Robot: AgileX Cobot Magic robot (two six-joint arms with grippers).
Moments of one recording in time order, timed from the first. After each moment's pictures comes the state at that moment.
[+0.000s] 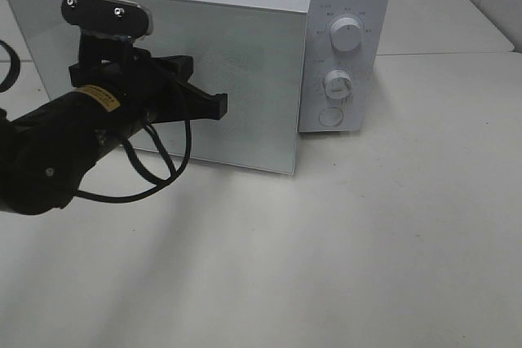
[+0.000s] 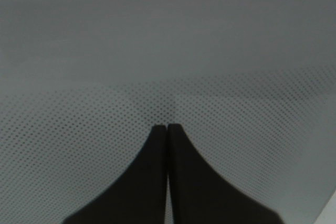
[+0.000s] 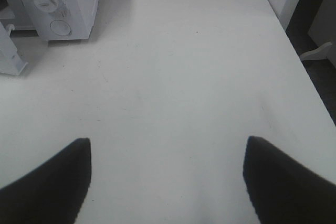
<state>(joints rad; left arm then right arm) -0.73 1.82 -0.74 -0.45 -0.82 0.25 0.06 0.00 -0.51 -0.11 1.04 0.11</state>
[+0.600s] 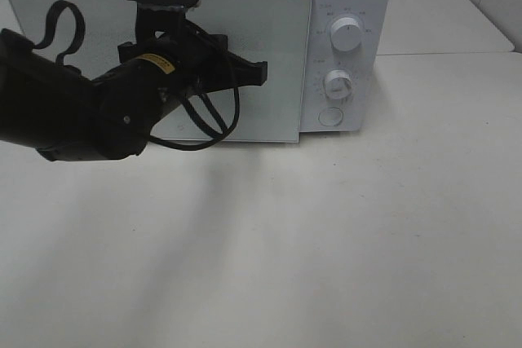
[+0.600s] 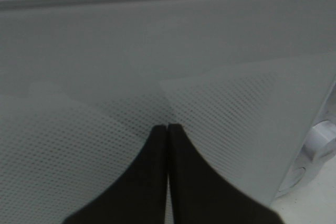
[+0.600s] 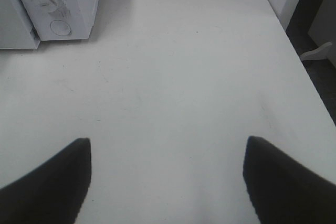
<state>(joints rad) -0.74 1.95 -0.99 -0.52 -0.72 0.28 0.06 0.00 -0.51 -0.11 1.04 0.11</state>
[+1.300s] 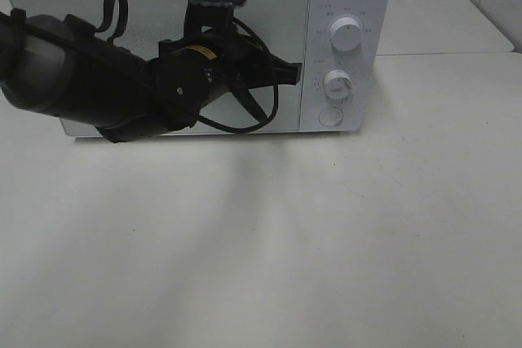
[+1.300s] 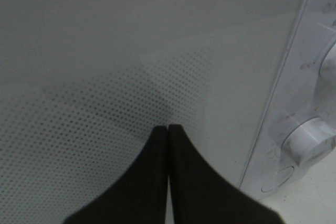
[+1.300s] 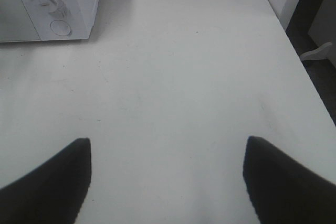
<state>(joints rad) -0.76 2.05 -1.18 -0.67 -0.58 0.46 0.06 0.00 -0.51 -0.11 1.04 0.11</state>
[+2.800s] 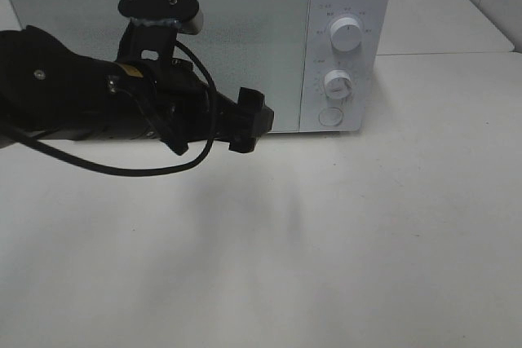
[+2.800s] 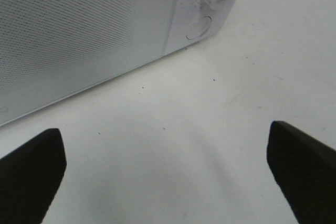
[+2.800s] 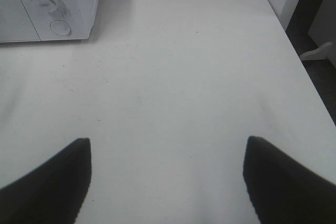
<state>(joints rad) -0.78 1.67 -0.87 -0.71 -0.12 0.47 0.06 0.00 -0.51 -0.11 1.04 0.11</state>
